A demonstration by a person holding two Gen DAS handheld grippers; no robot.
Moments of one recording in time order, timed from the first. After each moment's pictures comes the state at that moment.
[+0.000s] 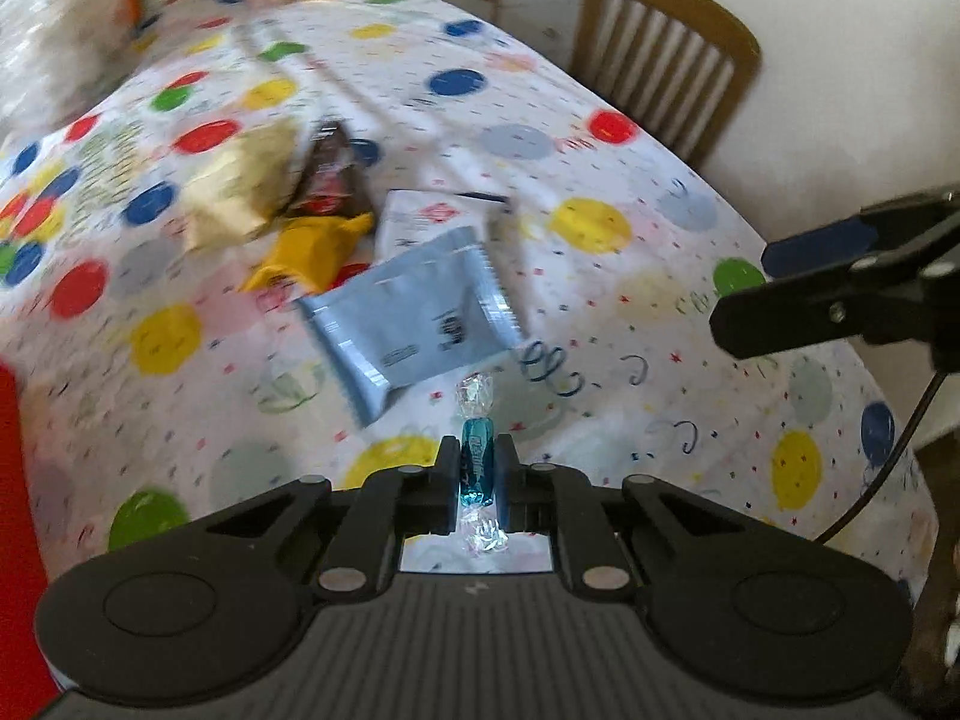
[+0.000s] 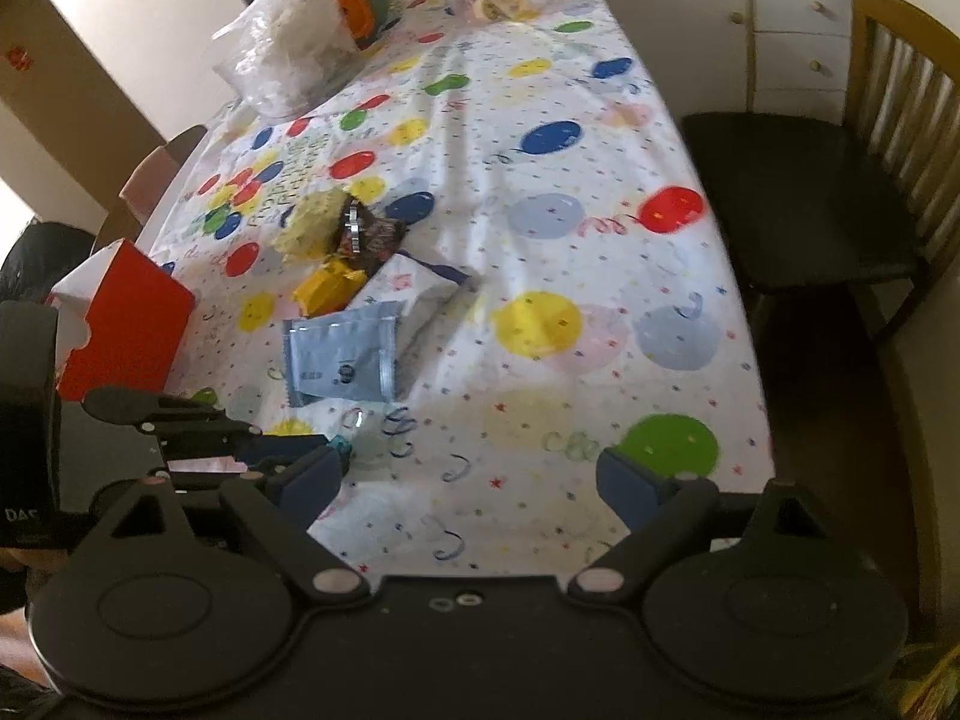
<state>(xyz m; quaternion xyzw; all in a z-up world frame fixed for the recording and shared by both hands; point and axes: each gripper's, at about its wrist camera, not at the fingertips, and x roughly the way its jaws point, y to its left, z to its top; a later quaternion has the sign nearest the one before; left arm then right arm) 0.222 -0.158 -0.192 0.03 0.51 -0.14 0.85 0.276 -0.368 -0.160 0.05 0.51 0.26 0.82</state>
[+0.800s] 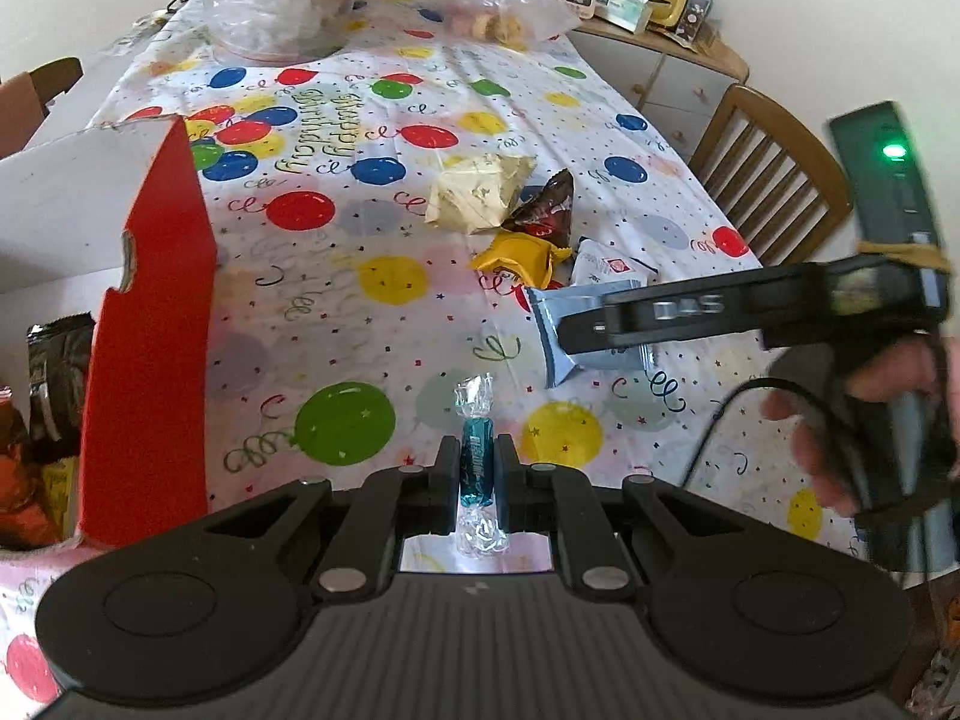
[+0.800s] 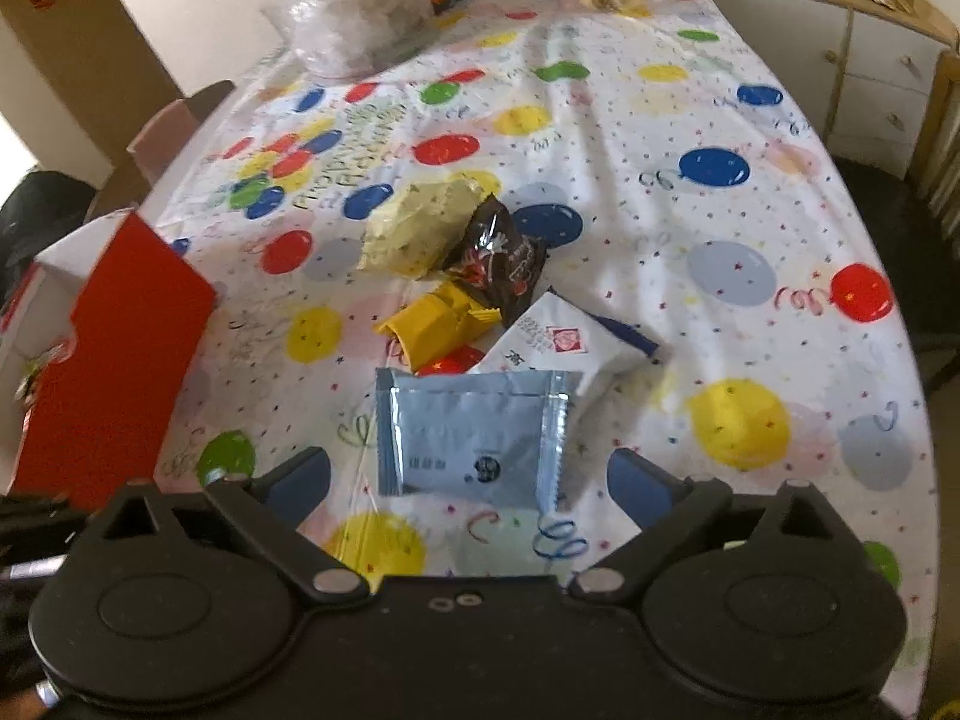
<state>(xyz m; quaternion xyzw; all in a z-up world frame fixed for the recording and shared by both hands) 0.167 -0.068 -0.154 -0.09 0.47 -0.04 0.88 0.306 -0.245 -0.181 0.00 0.51 0.26 0.82</state>
